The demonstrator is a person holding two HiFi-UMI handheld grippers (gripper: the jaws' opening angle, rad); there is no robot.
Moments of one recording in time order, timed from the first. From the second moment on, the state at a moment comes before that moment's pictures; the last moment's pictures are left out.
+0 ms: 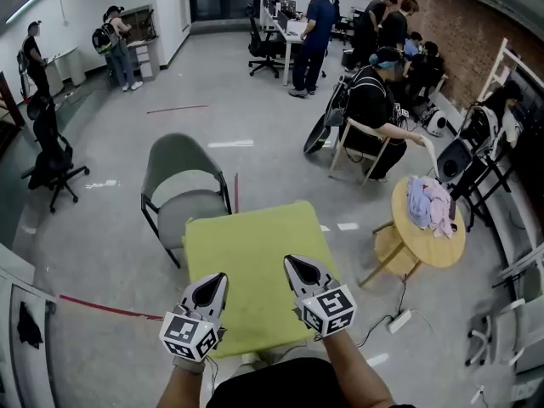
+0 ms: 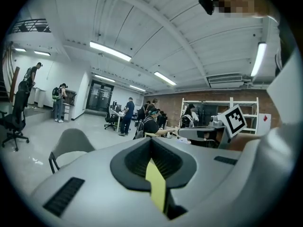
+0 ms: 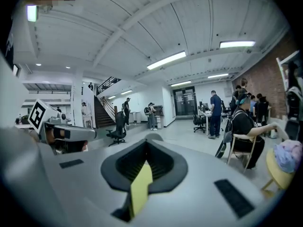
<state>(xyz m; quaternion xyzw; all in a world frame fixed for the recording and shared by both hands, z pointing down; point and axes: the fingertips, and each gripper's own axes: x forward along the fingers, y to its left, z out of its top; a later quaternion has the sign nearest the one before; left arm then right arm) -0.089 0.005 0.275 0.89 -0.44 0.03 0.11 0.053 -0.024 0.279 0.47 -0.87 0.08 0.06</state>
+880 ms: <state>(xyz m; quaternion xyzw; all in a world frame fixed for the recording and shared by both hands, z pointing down) -0.105 -0.005 0.221 0.87 -0.48 -0.01 0.06 0.043 -0.034 0.203 0.42 -0.91 -0.01 0.04</state>
